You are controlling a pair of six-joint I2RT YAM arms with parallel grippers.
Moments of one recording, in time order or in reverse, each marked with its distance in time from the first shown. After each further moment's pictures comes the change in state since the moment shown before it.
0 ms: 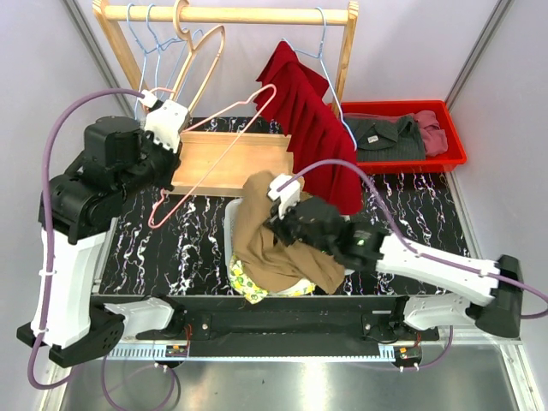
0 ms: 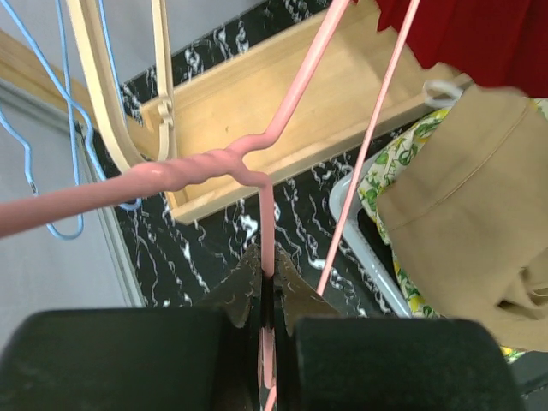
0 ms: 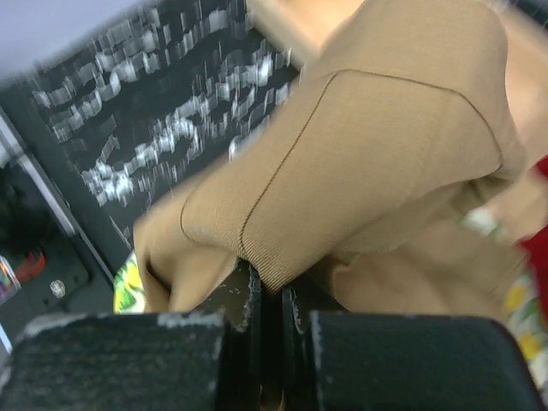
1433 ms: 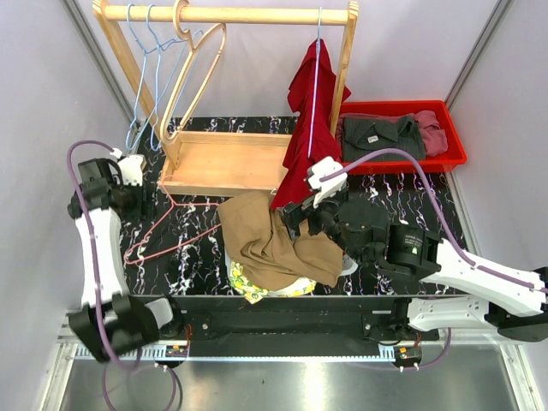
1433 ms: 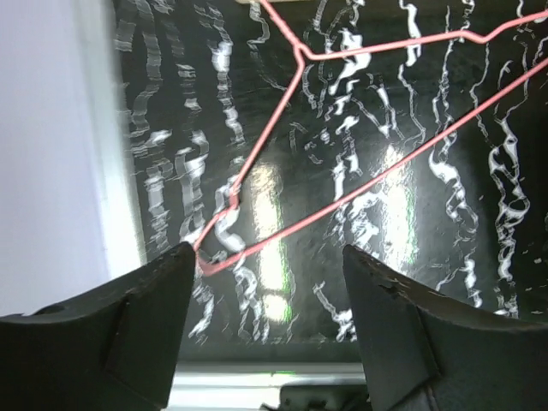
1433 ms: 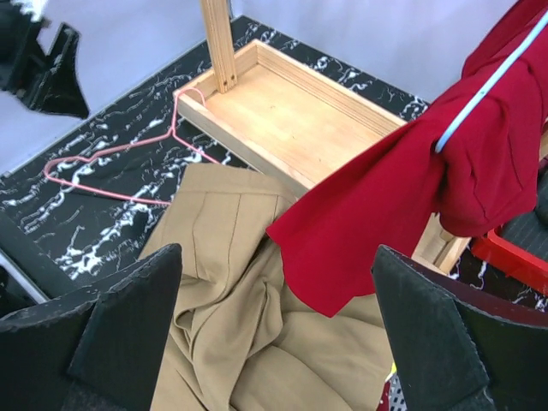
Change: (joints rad) left arm 0.790 -0.127 -0.854 0.318 0.307 0.196; right arm 0.127 -0.147 0.186 -0.180 0.366 -0.023
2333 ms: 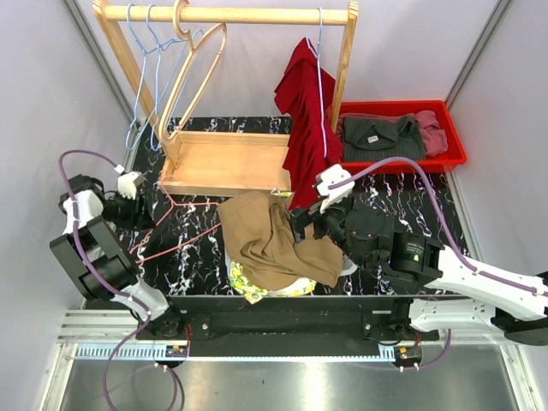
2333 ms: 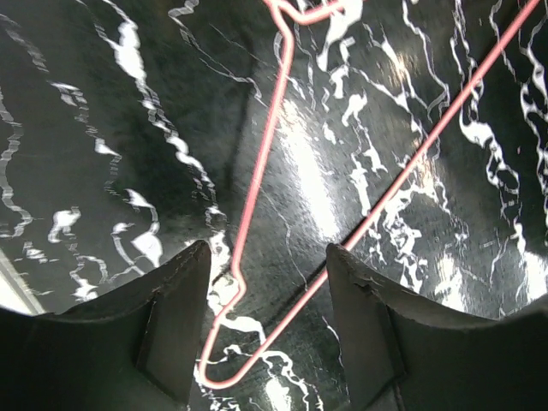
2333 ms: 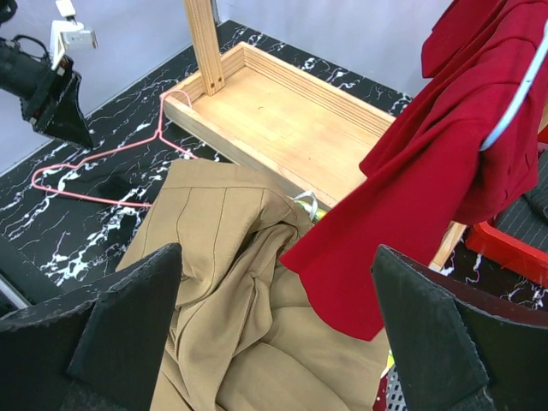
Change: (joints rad) left arm 0.290 0.531 -0.010 0.070 0.443 0.458; right arm 0.000 -0.075 -0.139 0.086 0.037 -0.006
